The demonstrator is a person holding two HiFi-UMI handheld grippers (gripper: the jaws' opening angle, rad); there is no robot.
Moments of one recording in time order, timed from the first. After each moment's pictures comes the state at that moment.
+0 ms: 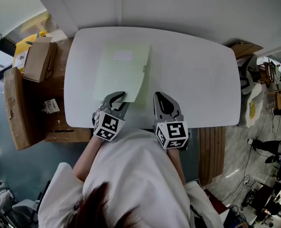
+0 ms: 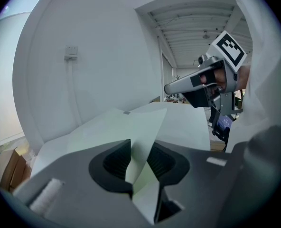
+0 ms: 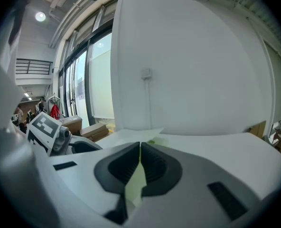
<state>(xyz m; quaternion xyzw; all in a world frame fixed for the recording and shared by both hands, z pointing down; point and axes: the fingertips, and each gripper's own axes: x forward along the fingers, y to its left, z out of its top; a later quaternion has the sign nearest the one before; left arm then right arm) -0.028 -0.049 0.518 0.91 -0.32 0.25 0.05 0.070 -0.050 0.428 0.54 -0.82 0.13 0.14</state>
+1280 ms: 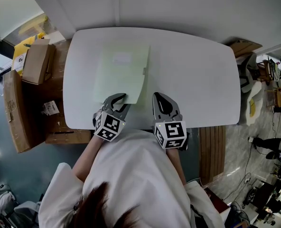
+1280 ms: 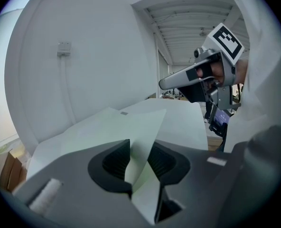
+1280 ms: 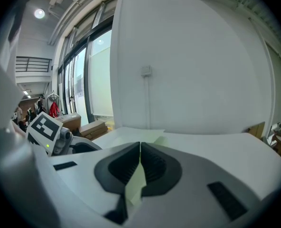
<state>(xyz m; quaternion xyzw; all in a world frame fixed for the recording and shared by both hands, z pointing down) -0.017 -0.044 0.531 0.91 -0.30 0.28 0.05 0.071 -0.051 0.433 0.54 -0.82 0.13 0.15</state>
